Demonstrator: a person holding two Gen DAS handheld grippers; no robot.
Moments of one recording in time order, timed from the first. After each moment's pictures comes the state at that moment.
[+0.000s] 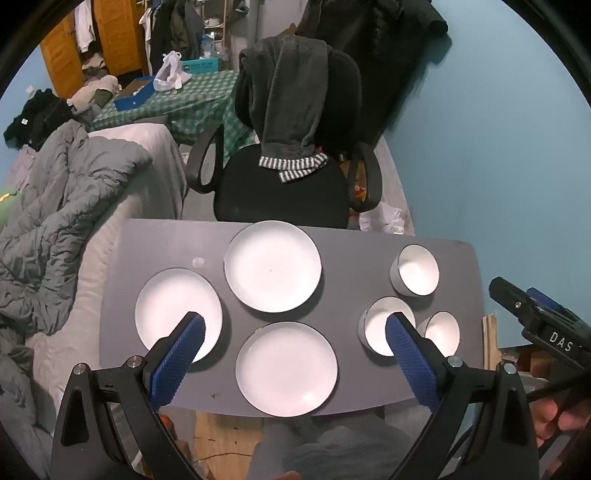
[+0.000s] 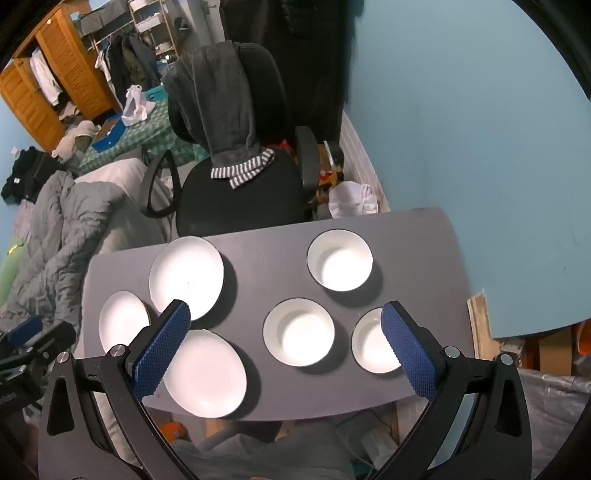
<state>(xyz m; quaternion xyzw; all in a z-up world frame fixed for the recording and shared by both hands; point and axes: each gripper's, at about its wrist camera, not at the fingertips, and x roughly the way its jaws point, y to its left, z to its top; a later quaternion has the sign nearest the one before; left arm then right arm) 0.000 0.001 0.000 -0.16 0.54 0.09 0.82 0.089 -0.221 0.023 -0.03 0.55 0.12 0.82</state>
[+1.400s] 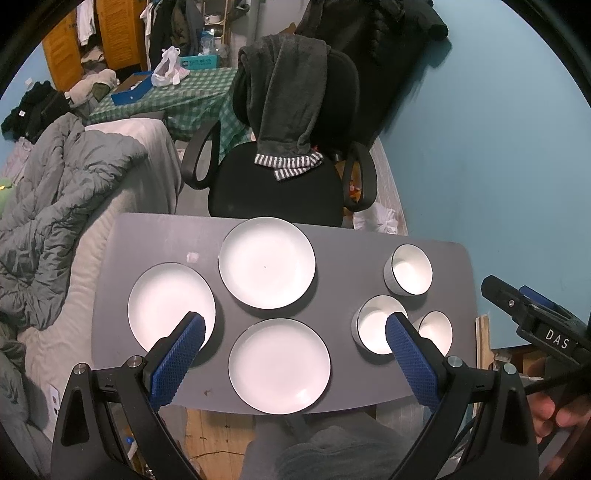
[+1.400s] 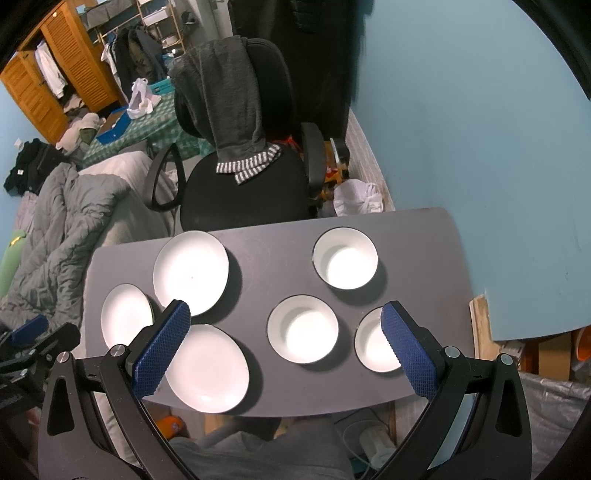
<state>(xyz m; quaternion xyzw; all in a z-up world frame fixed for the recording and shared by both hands) -0.009 0.005 -0.003 -0.17 0.54 0.09 0.82 0.085 -0.210 0.023 -0.04 0.56 0.12 0.82</state>
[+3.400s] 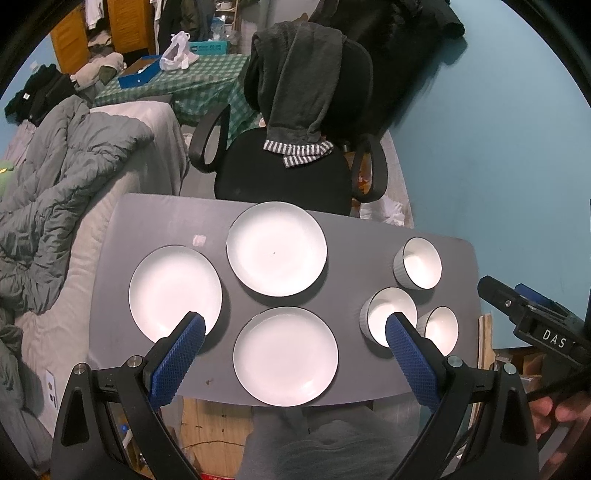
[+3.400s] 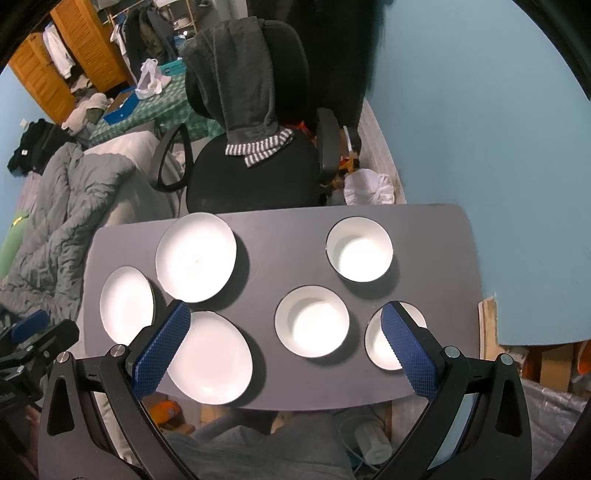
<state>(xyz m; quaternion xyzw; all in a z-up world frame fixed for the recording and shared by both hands) -0.013 0.015 -0.023 -0.19 0.56 0.10 0.80 0.088 -0.195 0.004 -0.06 0.58 0.15 0.80</state>
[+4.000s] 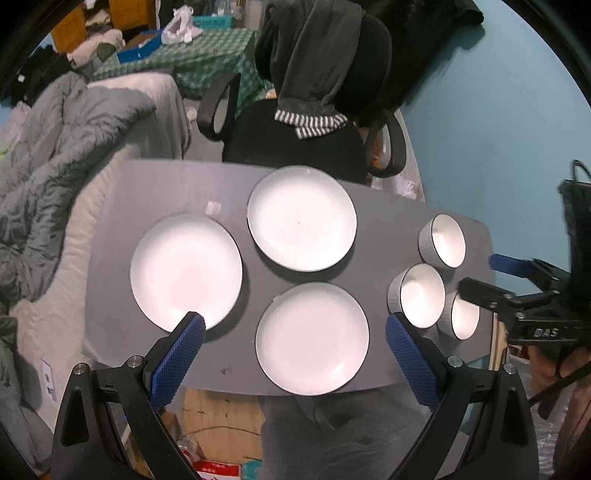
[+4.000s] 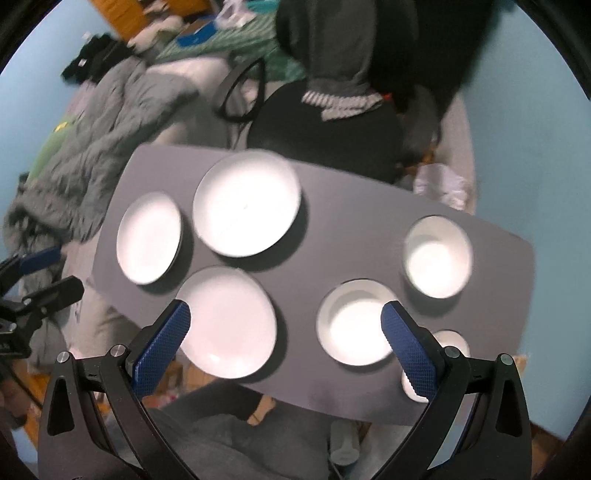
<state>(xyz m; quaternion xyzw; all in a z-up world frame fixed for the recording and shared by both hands) -0.028 0.054 -0.083 -0.21 0.59 0.09 0.77 0.095 -0.135 -0.070 -0.14 0.63 0.30 0.70</state>
